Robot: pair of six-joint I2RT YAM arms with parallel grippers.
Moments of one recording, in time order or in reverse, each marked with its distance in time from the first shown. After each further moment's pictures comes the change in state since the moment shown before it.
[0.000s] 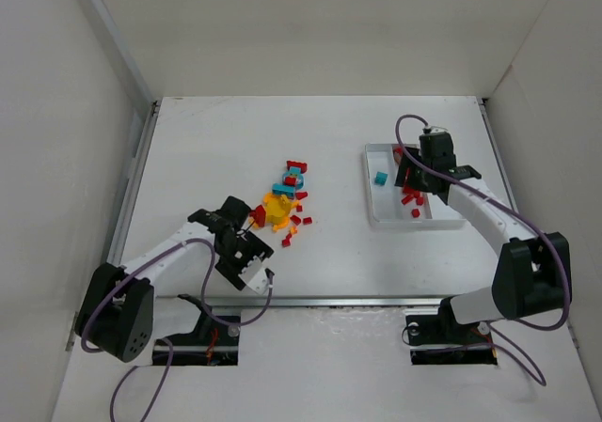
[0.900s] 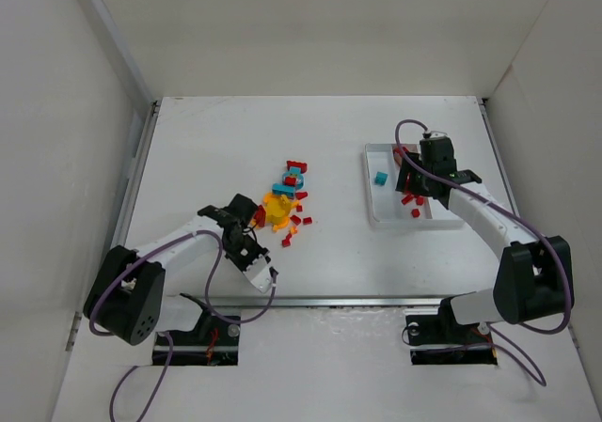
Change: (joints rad) left arm -0.036 0.113 0.024 0.064 0.002 0.065; right arm 0.000 -0.037 -0.060 0.010 0.000 -0.018
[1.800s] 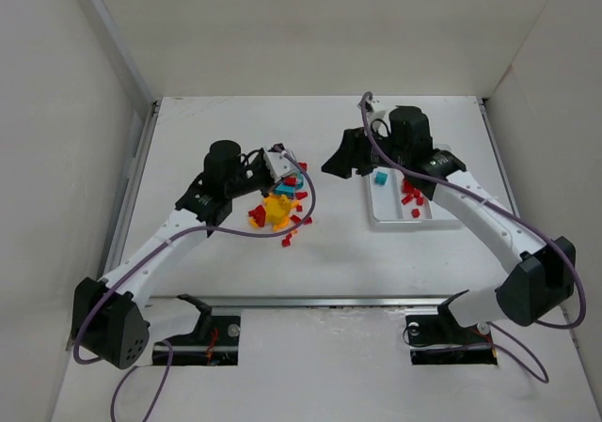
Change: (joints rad) left arm 0.034 -0.119 0.249 0.741 0.168 -1.326; right arm 0.274 0.003 0.287 0.071 -0.621 0.026
